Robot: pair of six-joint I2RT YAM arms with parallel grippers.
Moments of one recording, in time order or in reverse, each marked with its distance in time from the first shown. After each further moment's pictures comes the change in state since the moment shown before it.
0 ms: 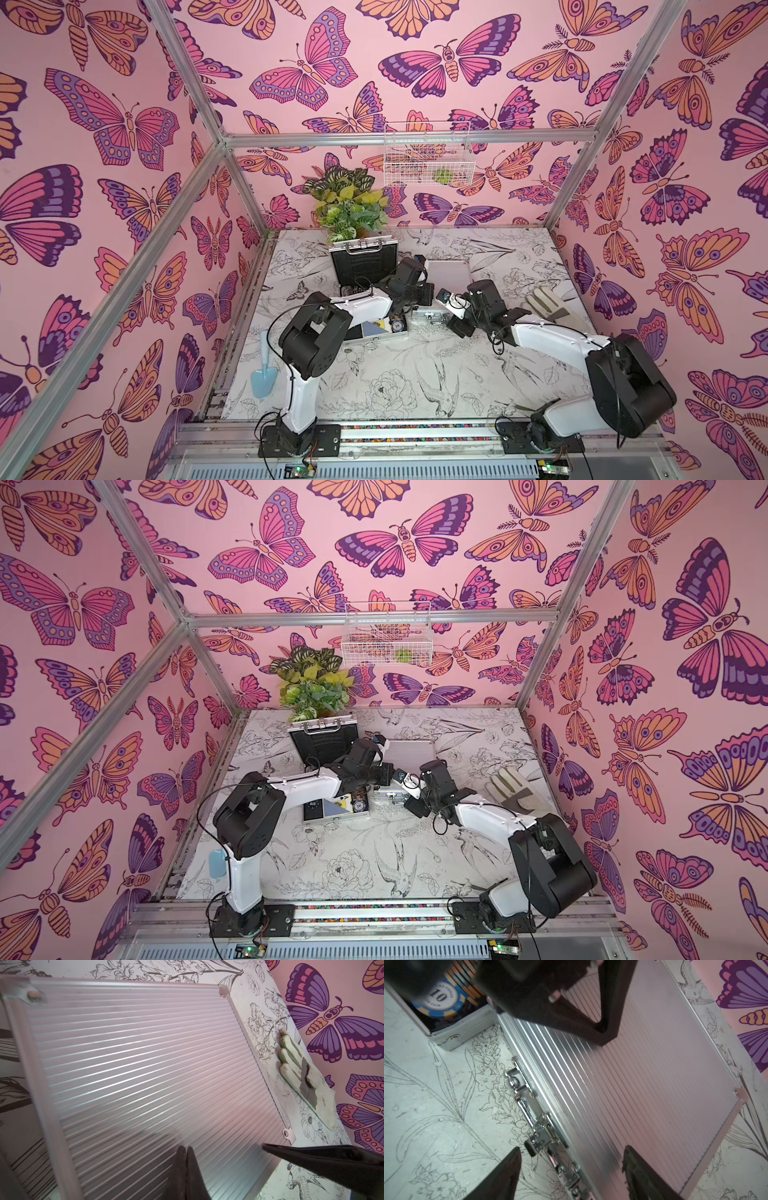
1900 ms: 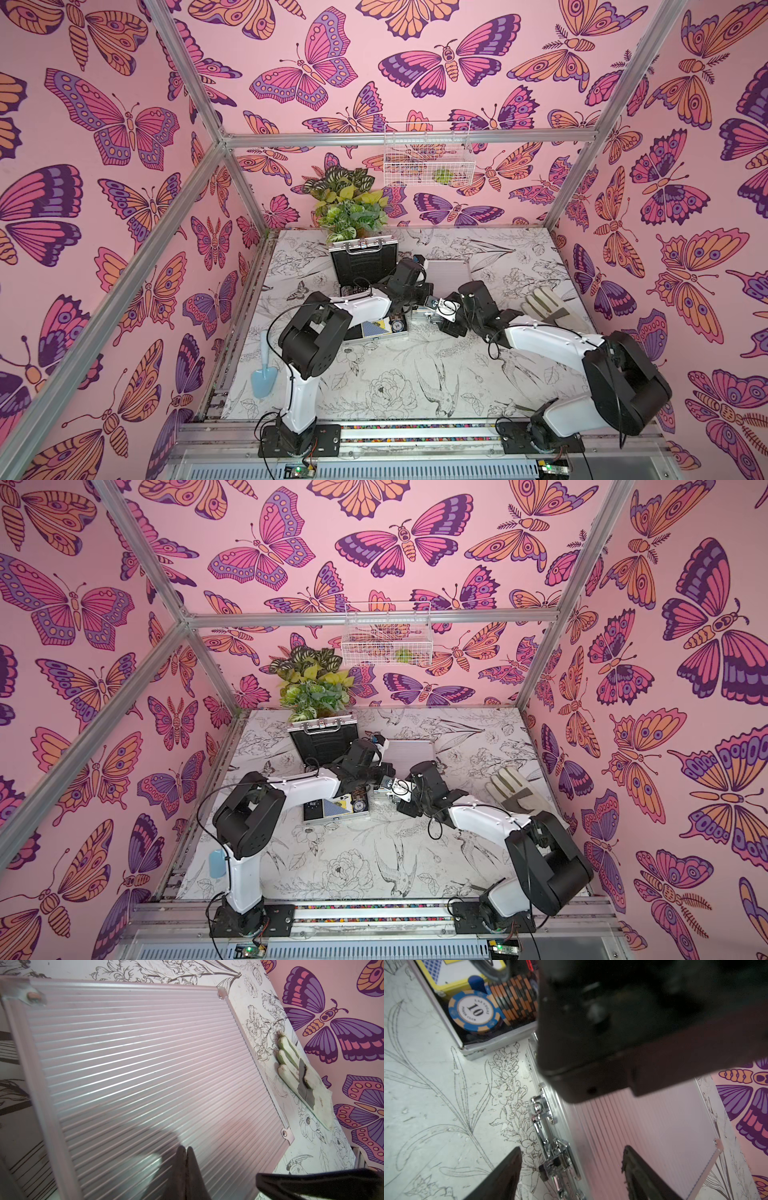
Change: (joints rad) left arm 0.007 -0.002 -0.013 0.025 0.011 0.001; right arm 0.086 0.019 0.017 0.032 0.051 -0.123
